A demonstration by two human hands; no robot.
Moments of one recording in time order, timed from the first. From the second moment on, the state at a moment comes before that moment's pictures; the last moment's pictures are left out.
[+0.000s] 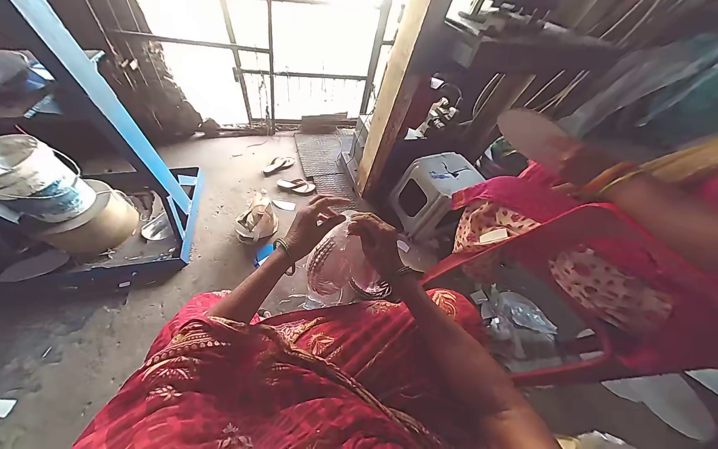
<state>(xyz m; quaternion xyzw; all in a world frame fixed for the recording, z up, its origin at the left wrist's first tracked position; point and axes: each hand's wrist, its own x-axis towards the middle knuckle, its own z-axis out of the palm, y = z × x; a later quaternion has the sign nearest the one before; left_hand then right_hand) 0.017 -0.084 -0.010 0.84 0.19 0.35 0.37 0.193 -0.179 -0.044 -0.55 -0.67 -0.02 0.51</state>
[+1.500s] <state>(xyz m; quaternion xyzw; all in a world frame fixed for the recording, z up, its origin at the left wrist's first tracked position) 0.037 -0.109 -0.035 0.65 0.14 0.36 0.66 0.211 -0.184 -0.025 -0.57 -0.43 0.38 0.59</state>
